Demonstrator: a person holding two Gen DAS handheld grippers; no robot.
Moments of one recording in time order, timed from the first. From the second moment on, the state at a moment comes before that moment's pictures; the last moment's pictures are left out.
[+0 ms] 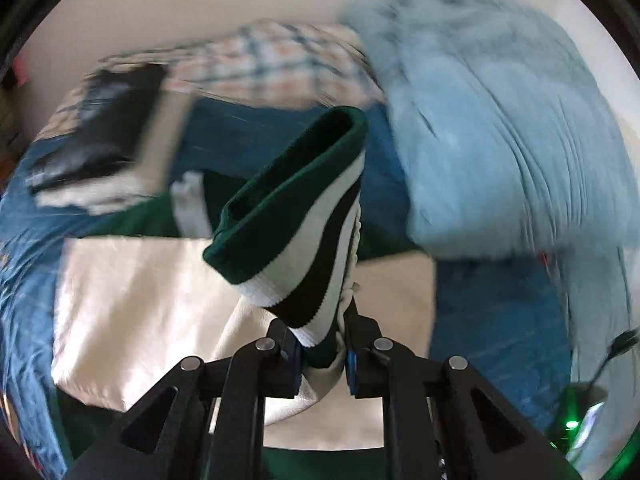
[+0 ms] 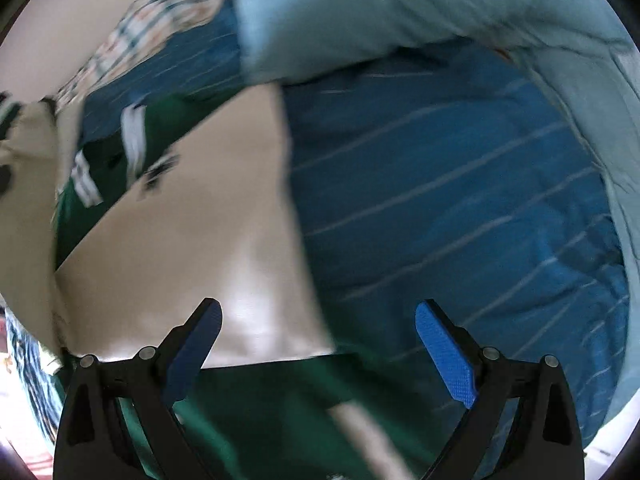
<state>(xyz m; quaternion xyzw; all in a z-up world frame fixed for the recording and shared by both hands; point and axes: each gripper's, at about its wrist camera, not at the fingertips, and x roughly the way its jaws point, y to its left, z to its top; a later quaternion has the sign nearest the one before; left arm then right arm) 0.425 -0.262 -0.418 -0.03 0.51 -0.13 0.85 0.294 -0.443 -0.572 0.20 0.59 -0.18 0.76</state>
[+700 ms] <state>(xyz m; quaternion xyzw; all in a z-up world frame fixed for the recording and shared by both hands) 0.426 -0.179 -0.451 -0.04 0.59 -0.02 0.81 0.311 -0.503 -0.555 0.38 0.55 -0.06 0.74</state>
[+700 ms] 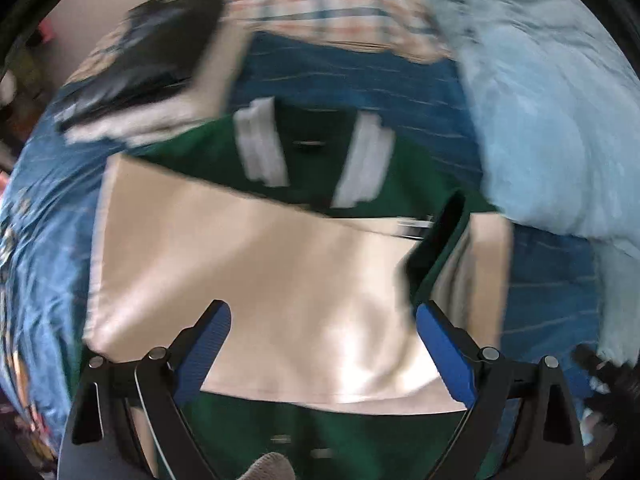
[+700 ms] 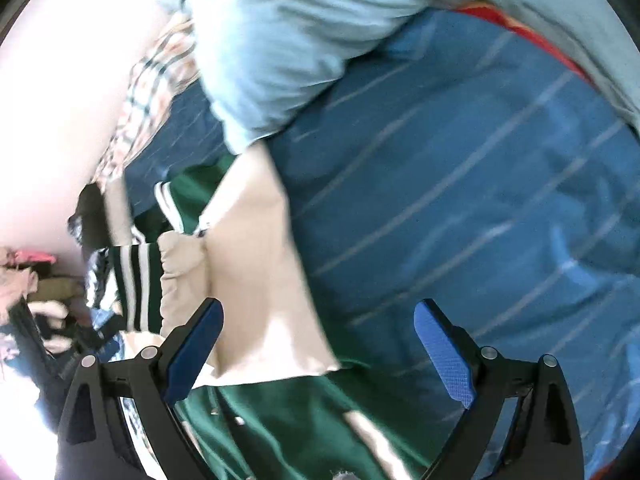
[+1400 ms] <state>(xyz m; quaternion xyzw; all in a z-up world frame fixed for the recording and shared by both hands) 0.453 0.039 -0.575 0.05 0.60 0.25 0.76 0.367 -0.460 -0.585 0.31 0.61 -0.07 0.73</state>
